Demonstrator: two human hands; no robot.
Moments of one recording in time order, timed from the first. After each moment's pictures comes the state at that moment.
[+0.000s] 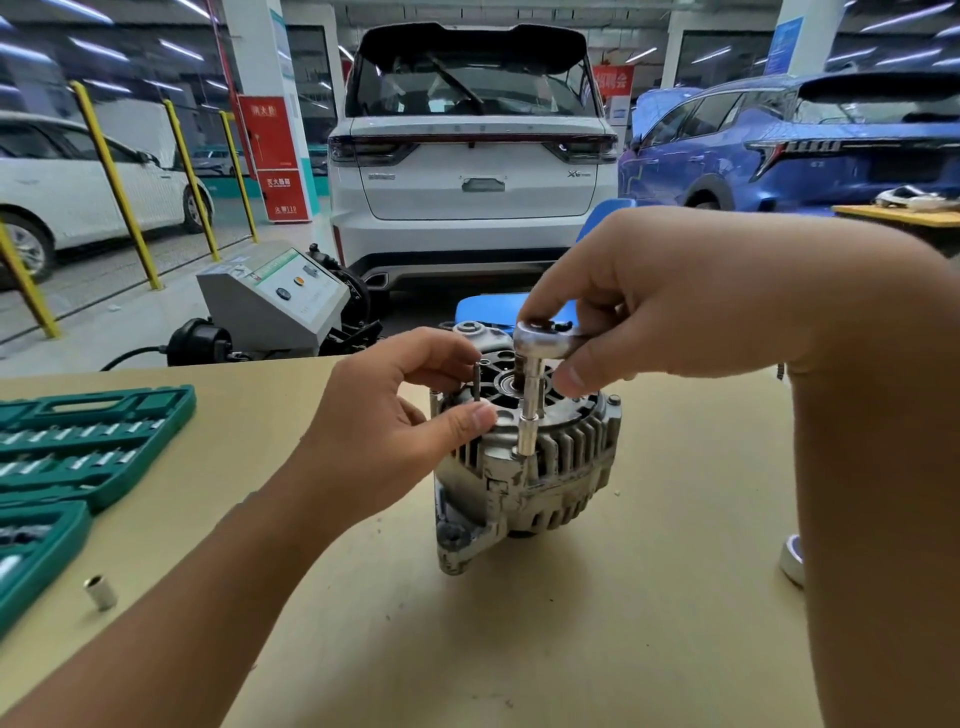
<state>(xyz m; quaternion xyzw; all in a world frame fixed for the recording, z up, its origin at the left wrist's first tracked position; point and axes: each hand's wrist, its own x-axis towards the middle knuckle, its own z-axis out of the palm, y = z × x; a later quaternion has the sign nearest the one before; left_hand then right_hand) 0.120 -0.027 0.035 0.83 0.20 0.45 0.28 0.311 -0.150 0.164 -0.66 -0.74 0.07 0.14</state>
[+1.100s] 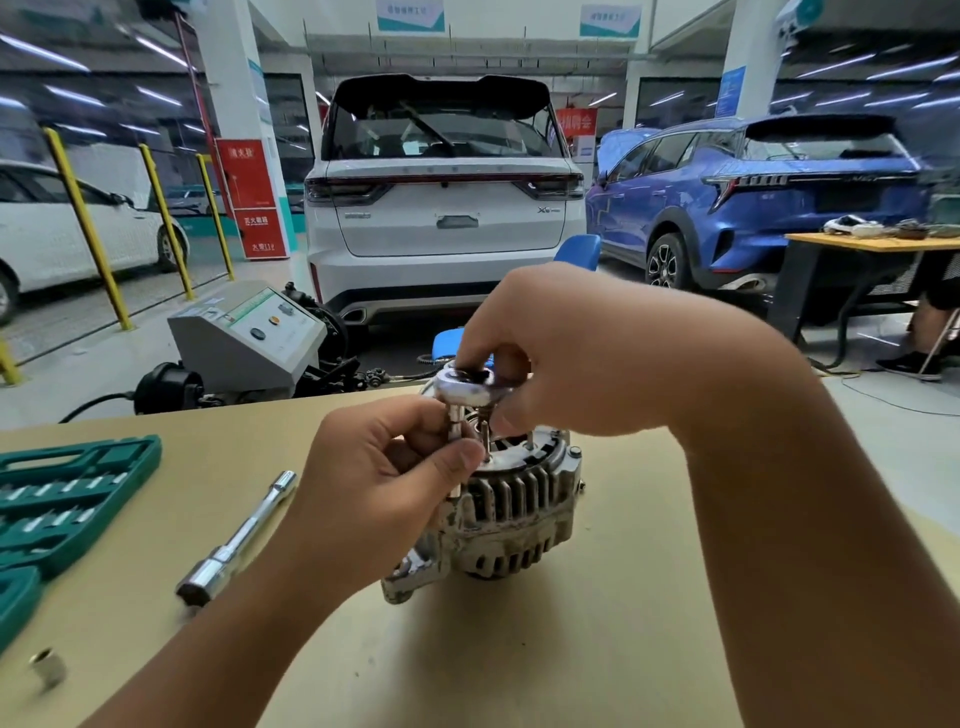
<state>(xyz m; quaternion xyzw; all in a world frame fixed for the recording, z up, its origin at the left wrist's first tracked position) 0.137 -0.051 0.035 0.77 0.11 0.48 0.41 0.282 -0.145 0.162 -0.68 -0.73 -0.05 0.10</state>
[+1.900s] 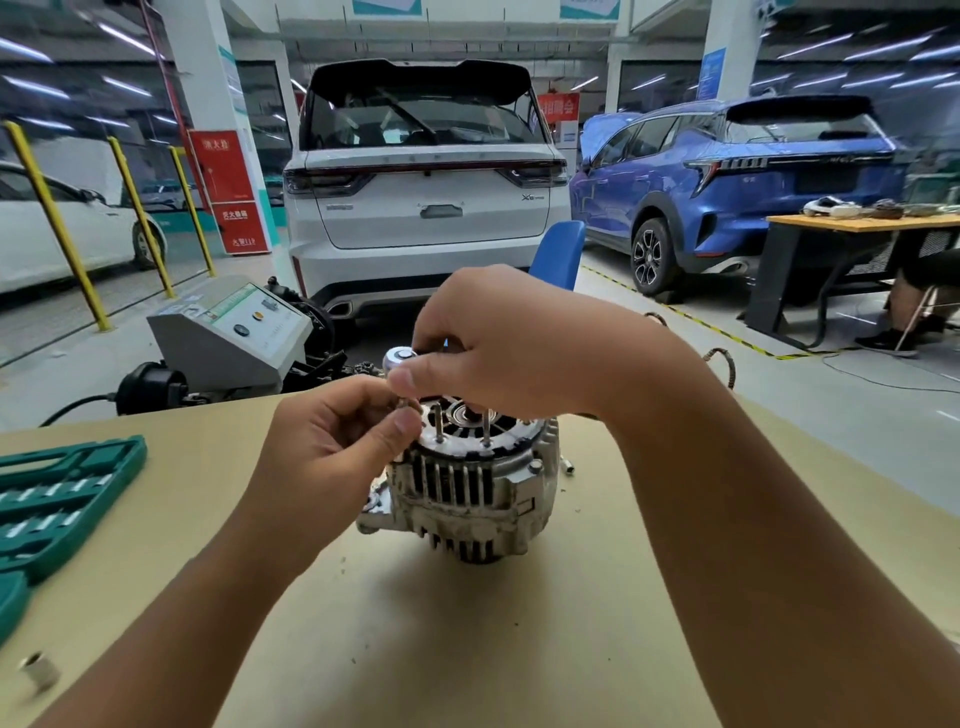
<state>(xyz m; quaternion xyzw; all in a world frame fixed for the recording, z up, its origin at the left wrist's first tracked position) 0.123 -0.024 0.032 0.75 0.12 0.49 0.43 0.277 -0.123 0.149 -0.67 -0.73 -0.01 0.16</state>
